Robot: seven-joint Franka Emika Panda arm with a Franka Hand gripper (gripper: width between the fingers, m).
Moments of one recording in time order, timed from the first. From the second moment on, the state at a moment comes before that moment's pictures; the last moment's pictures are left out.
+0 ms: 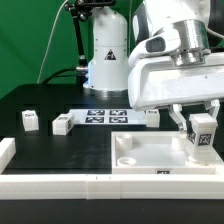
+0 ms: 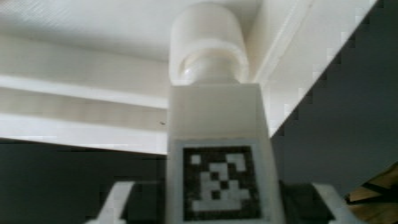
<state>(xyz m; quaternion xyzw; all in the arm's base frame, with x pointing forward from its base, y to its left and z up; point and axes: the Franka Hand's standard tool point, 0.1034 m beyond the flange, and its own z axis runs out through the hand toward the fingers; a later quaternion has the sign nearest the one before) 0.614 0.122 0.078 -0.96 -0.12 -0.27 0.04</state>
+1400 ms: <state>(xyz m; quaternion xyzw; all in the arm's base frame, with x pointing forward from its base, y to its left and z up) 0.608 0.122 0.075 -0.95 -0.12 -0.28 0.04</state>
